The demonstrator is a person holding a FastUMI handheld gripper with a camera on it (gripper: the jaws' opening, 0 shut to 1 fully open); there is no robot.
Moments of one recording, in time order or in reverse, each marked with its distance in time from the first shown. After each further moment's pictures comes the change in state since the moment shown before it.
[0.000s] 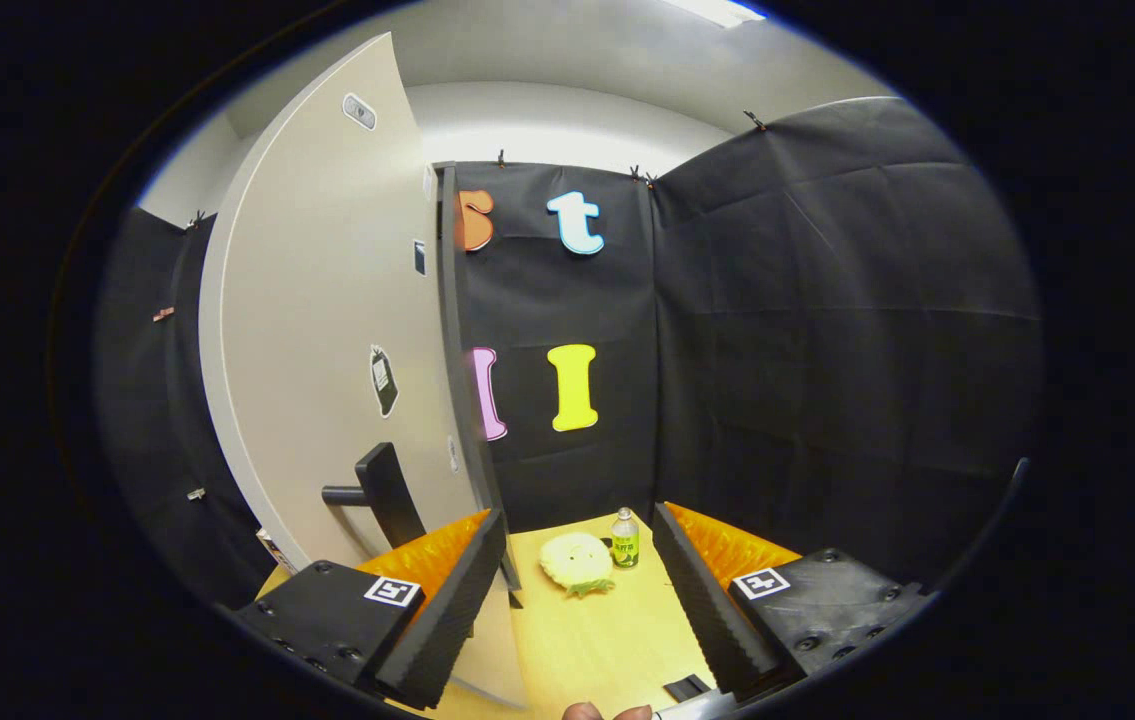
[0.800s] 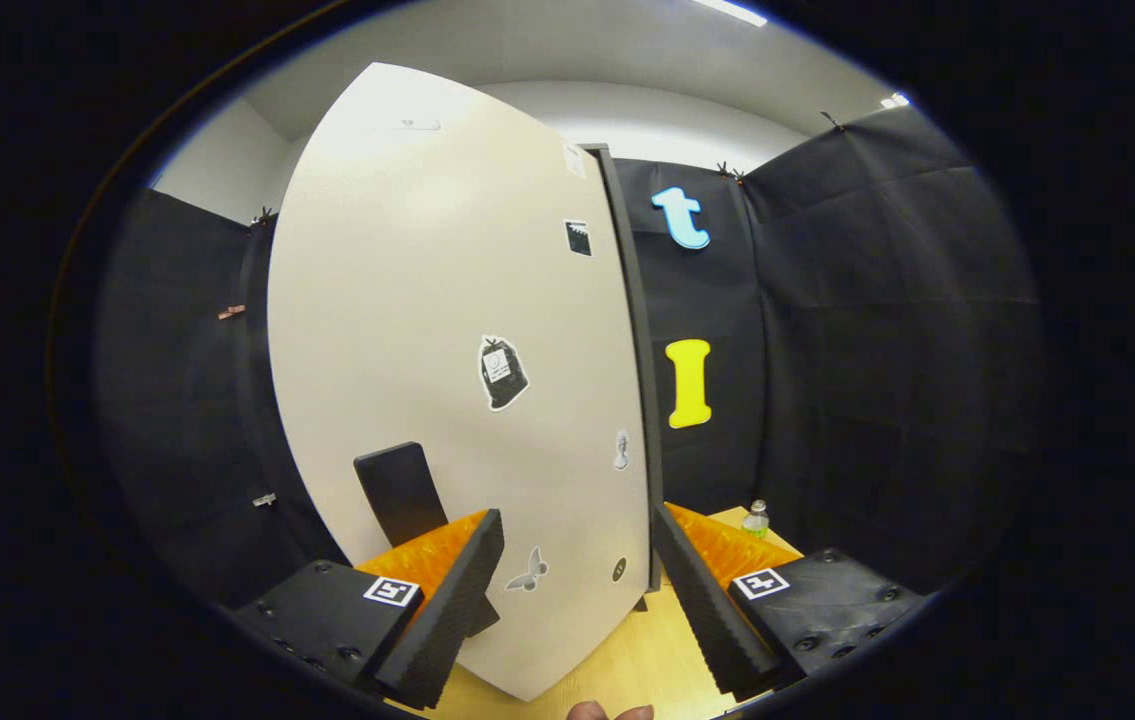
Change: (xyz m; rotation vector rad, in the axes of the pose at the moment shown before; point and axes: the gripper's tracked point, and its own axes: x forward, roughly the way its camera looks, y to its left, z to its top) arm 0.016 0.193 -0.028 0.015 0.013 0.237
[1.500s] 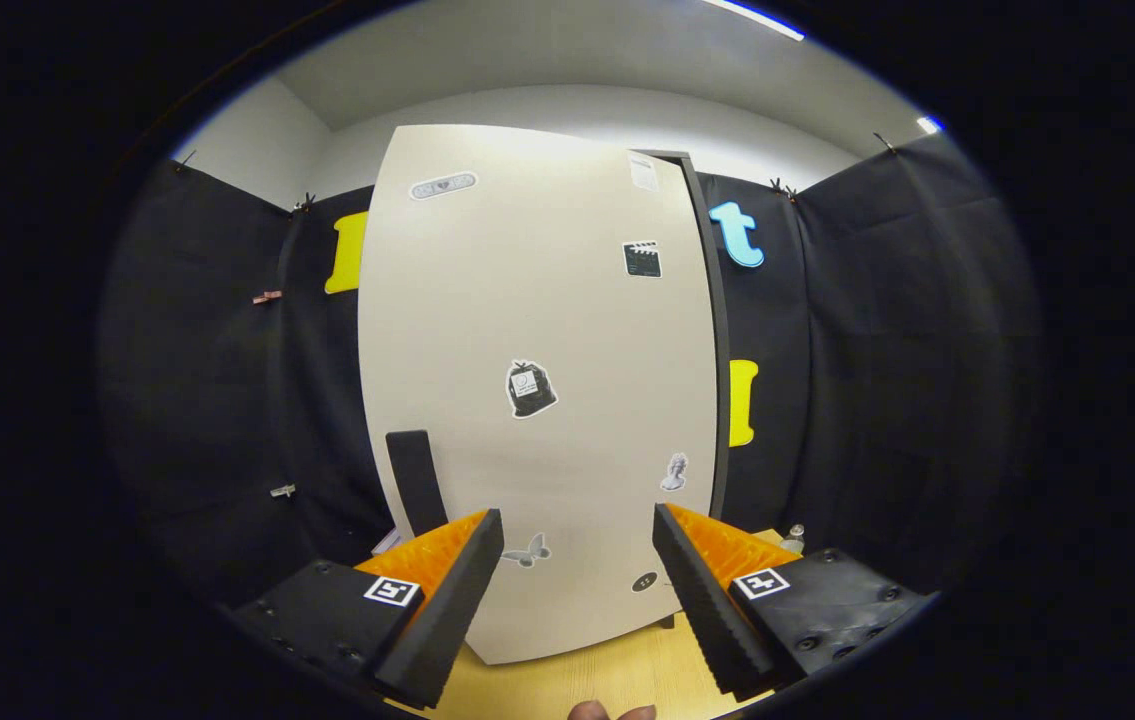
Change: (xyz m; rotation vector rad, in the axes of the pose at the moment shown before) arm 0.011 0.053 0.014 -0.066 -0.036 0.073
